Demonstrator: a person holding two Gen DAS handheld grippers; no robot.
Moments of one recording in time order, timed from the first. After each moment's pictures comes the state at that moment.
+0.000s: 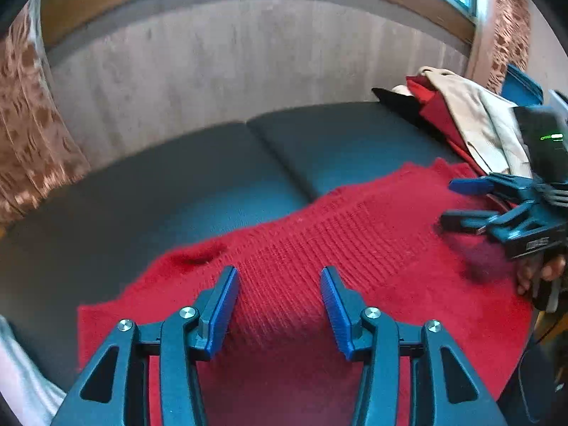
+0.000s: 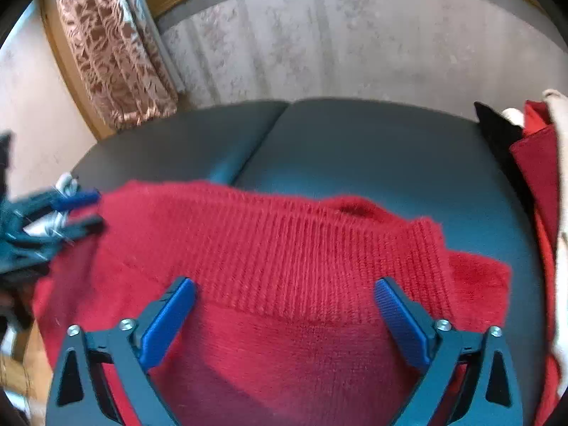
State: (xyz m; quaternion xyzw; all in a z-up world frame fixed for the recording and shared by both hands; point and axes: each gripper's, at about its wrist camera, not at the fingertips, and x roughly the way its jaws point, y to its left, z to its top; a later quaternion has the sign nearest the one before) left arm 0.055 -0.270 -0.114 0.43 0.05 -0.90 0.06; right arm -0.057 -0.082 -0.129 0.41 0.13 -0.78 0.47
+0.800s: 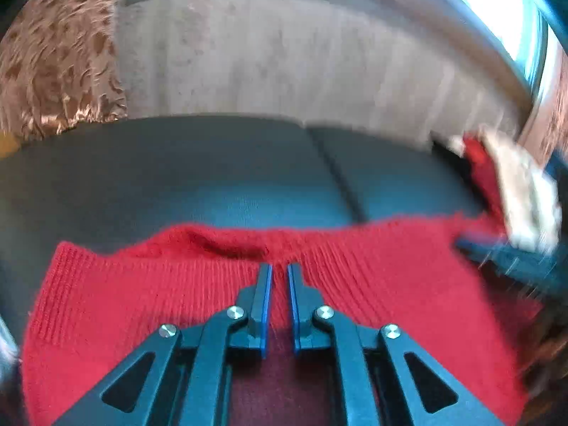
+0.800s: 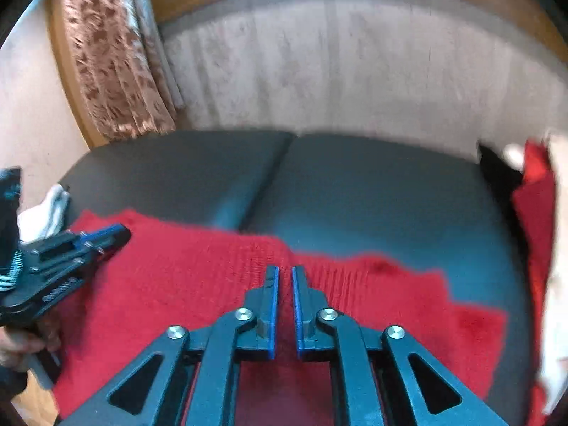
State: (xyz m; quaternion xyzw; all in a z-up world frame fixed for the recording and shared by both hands) left arm 0.056 -0.301 -0.139 0.36 0.19 -0.90 0.16; right arm -0.062 -0.121 -0.136 0.39 0.14 -0.79 0.45
